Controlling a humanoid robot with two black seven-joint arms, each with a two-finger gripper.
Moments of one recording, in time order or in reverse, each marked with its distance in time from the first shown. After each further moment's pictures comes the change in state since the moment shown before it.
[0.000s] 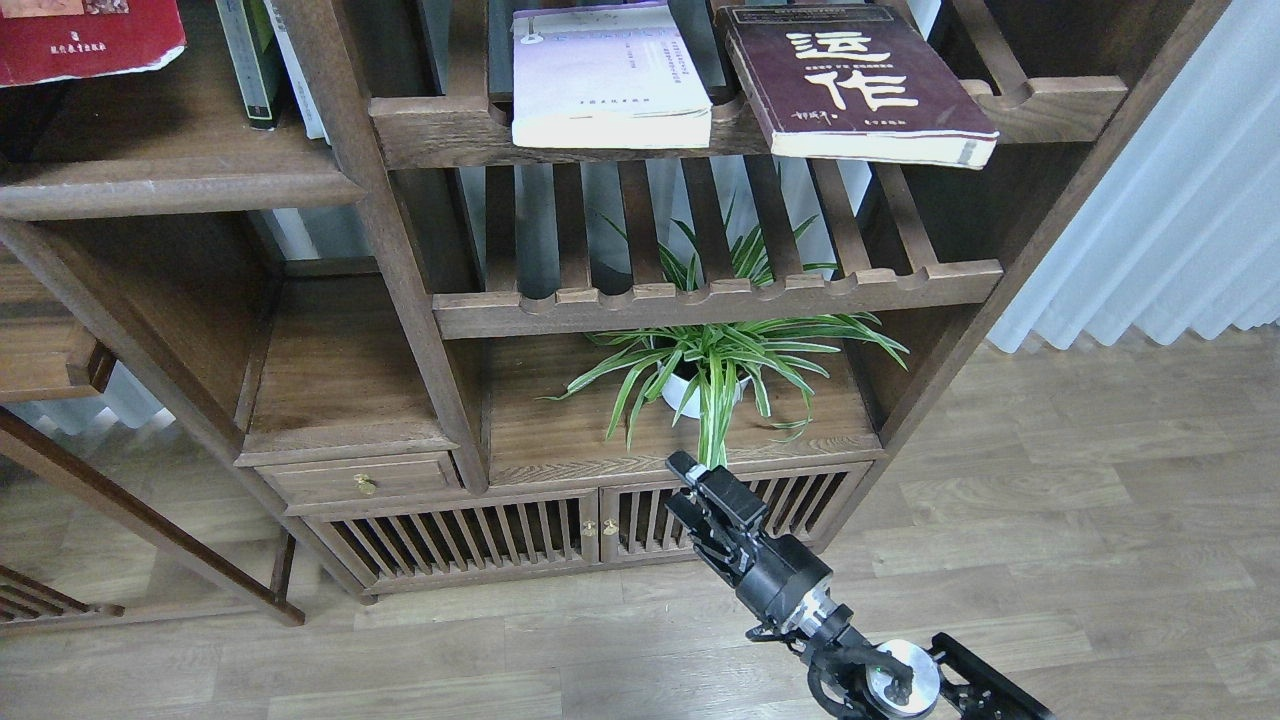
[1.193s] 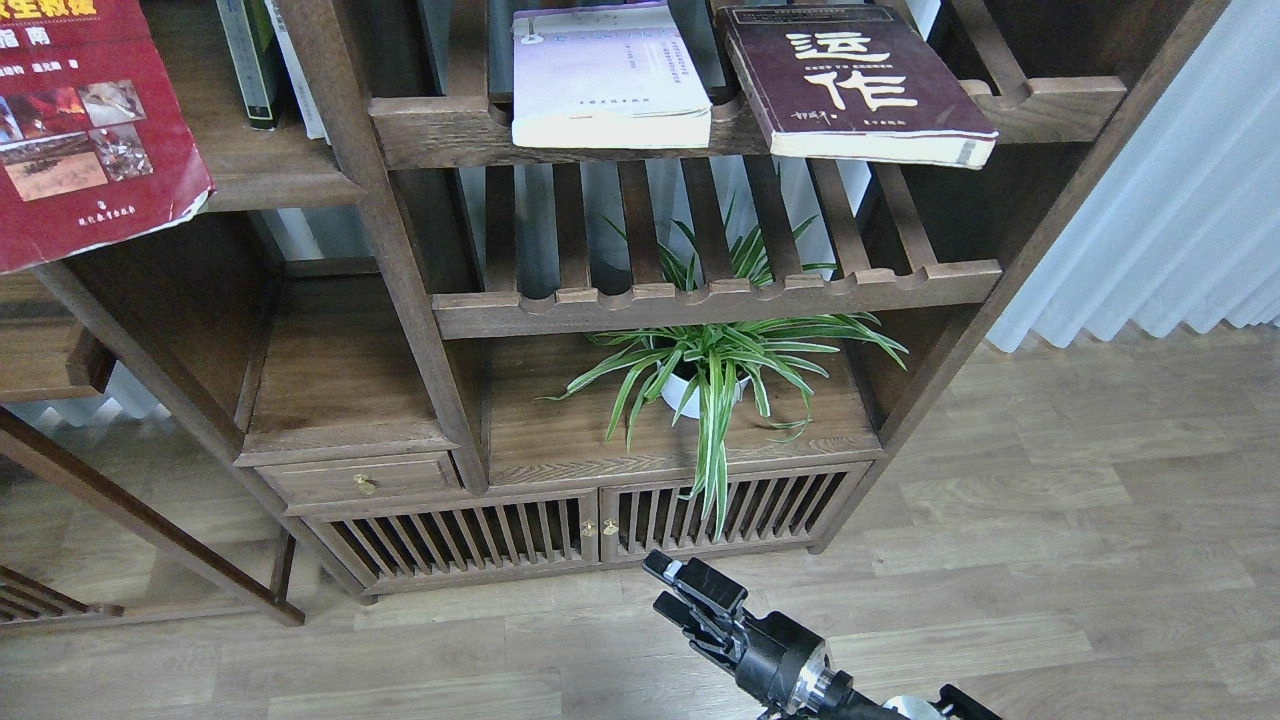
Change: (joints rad) left arm 0.409 0.007 -0.133 -0.163 -0.428 0.000 -0.001; right arm -0.066 0.000 -0.035 -0.136 -0.087 0.000 -0.160
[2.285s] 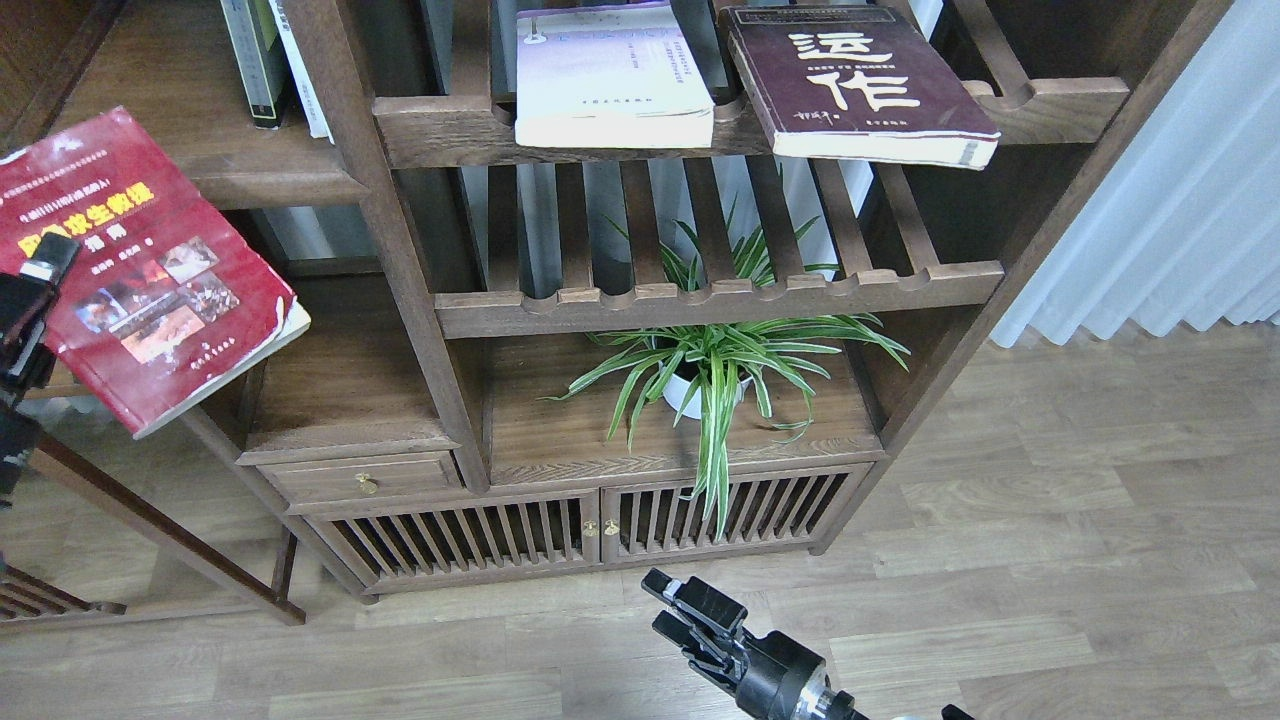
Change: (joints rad) left arm 0.298 -0.298 0.033 -0.002 -0.330 0.000 -0.122; right arm -0.031 0.000 0.000 0.002 -0.010 0.000 -0.002
